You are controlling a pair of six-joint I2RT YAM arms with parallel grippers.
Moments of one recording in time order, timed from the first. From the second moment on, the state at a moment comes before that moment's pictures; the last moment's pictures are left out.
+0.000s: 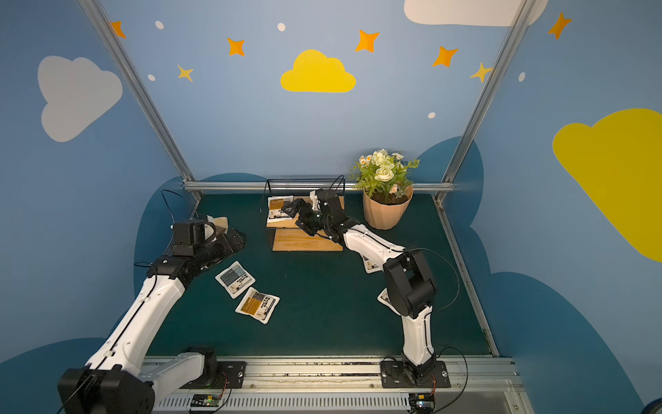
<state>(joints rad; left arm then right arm) -0.03 1.09 0.95 -0.56 0.18 -0.57 0.66 1.95 1.53 0.05 -0.47 1.11</state>
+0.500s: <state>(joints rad) -0.03 0.91 0.80 -0.67 0.16 -0.58 0.70 1.81 1.31 -0.08 -0.47 1.00</state>
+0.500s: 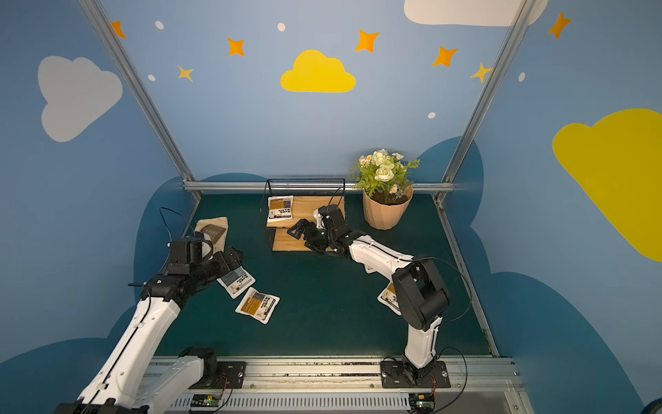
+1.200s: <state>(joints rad) -0.18 0.68 0.47 -0.67 0.24 -0.78 0.87 1.61 1.03 -0.25 -0.37 0.91</state>
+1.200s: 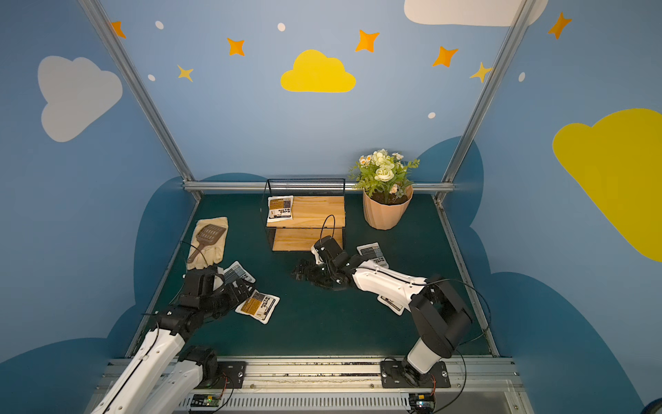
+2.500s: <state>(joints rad) -0.47 1.19 0.50 -0.28 0.15 -0.83 0.82 1.40 0.77 -0.28 -0.26 1.01</state>
